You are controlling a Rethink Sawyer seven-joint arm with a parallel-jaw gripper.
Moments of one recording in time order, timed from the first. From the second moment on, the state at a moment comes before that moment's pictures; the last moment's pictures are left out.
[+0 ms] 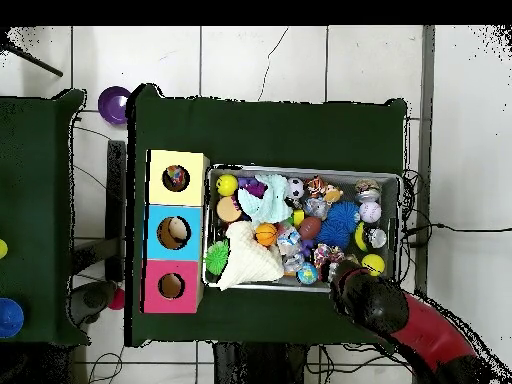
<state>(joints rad) -0.88 -0.72 0.23 2.04 -0.19 0.25 1.43</state>
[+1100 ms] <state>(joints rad) -0.87 -0.74 0.23 2.04 -0.19 0.25 1.43</state>
